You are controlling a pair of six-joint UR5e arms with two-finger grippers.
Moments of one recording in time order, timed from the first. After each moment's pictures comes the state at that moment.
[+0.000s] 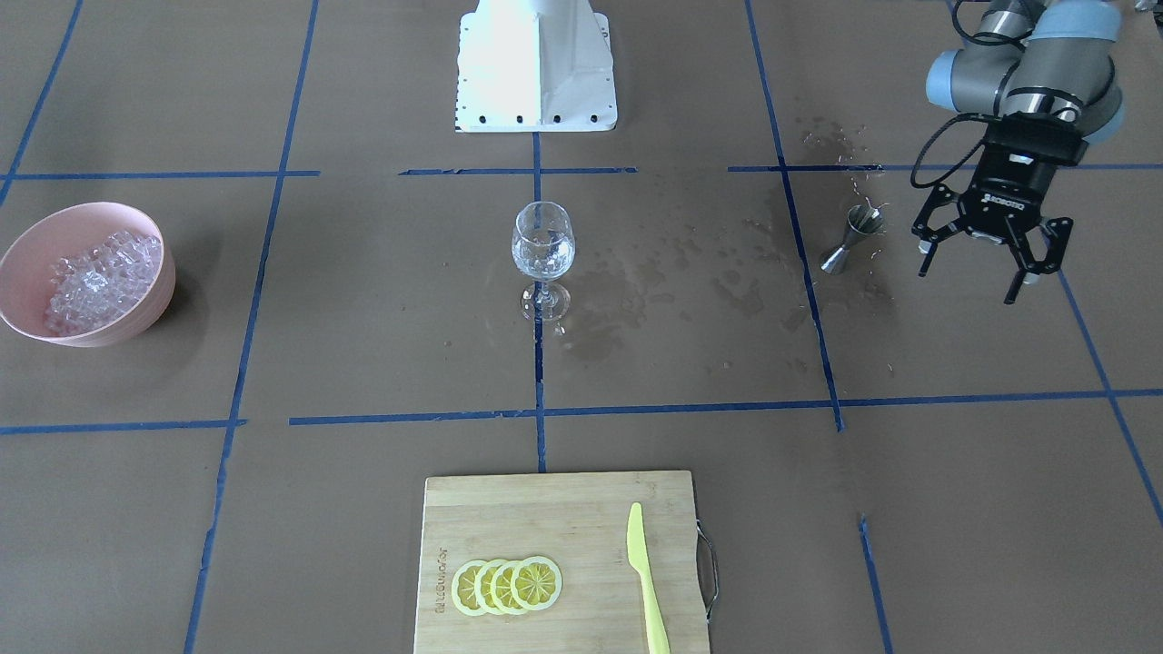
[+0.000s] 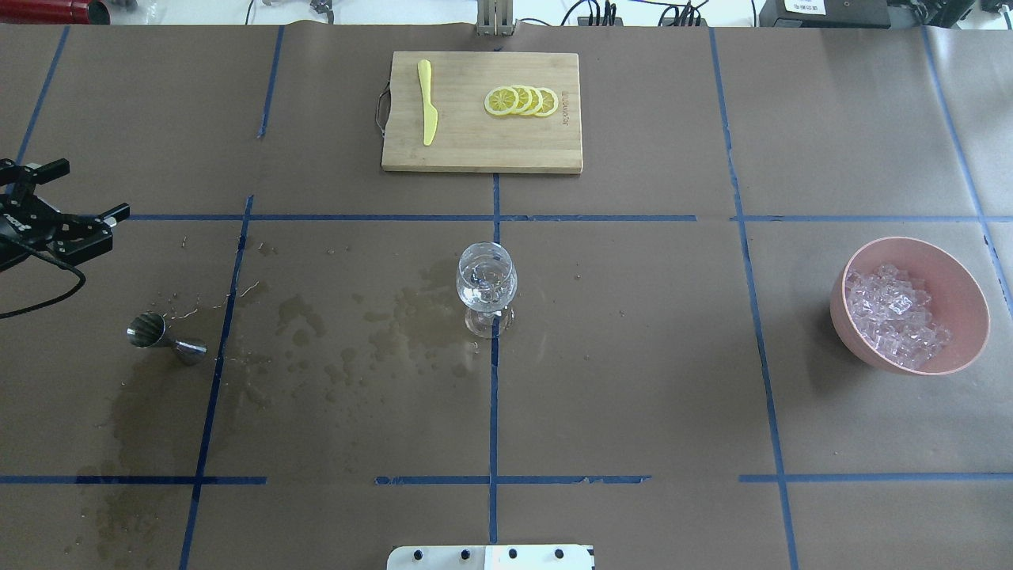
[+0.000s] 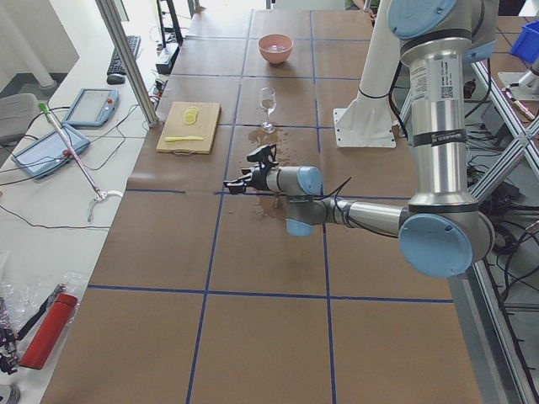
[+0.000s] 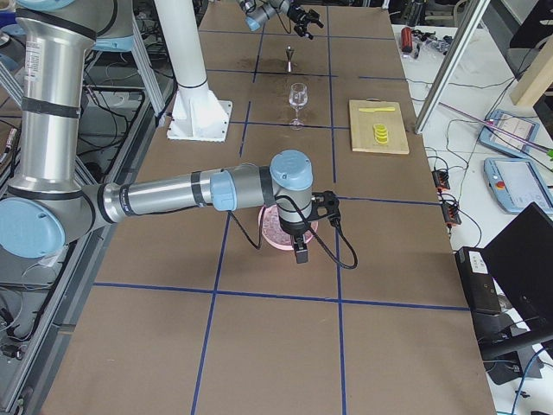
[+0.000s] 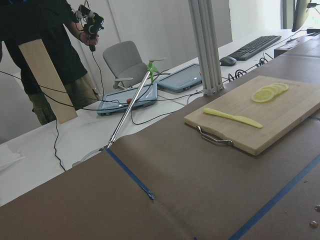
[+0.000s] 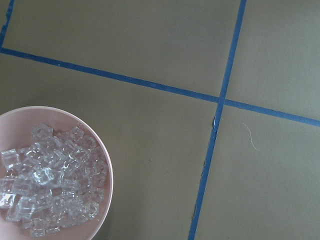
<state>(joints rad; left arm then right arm) -0.86 -1.45 -1.67 -3.03 -1.54 -0.41 1.52 -1.73 1.93 -1.59 2.34 -0.06</state>
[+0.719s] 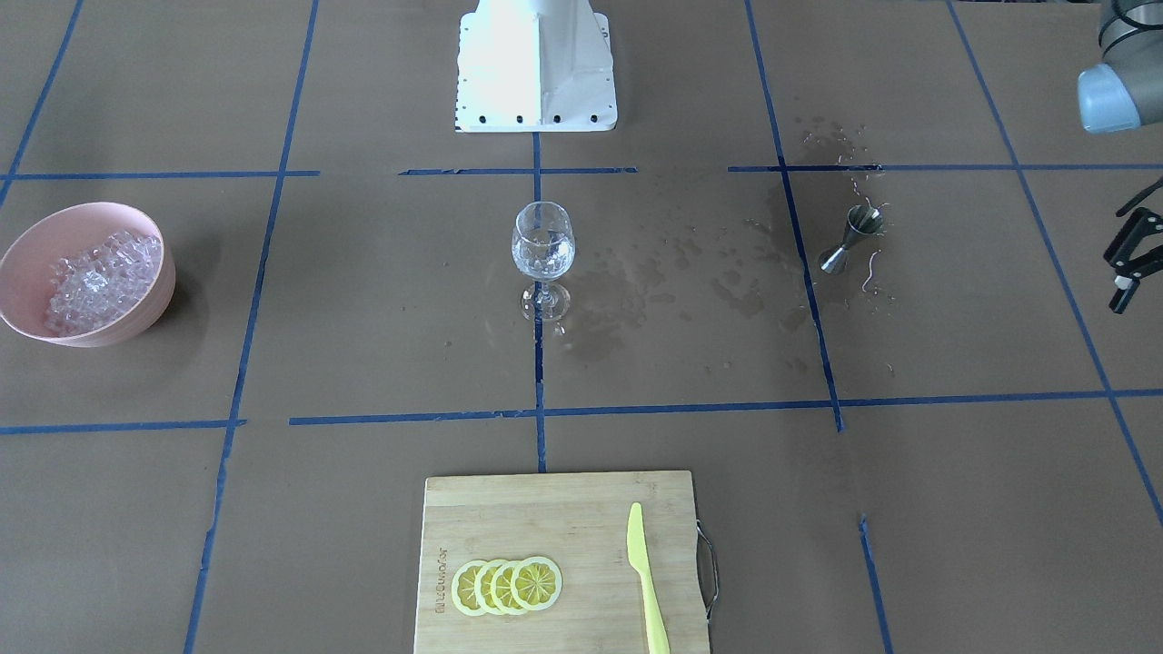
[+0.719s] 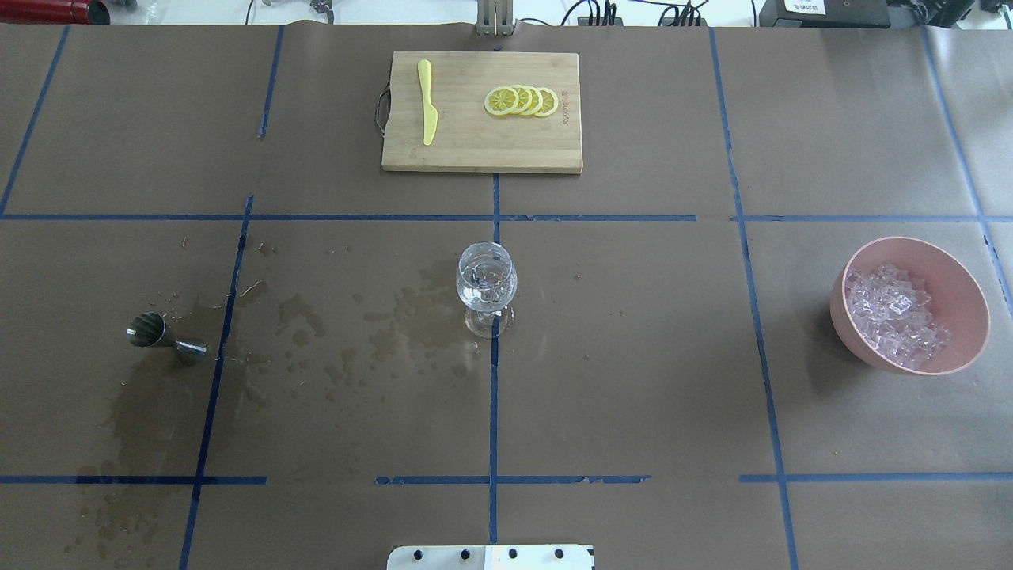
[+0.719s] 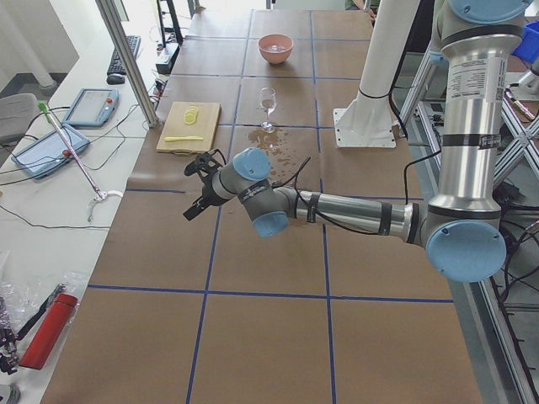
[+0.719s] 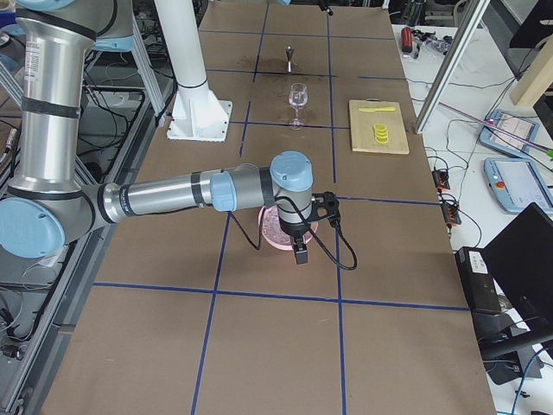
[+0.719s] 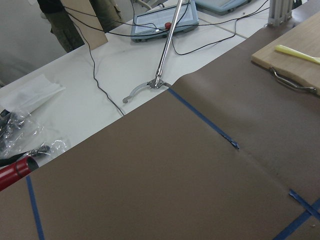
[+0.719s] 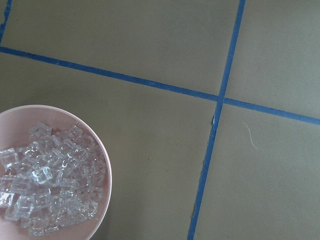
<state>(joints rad) -1.34 -1.56 -1.67 -2.42 -2.10 -0.29 1.52 -1.73 1.93 -1.59 2.34 -0.06</state>
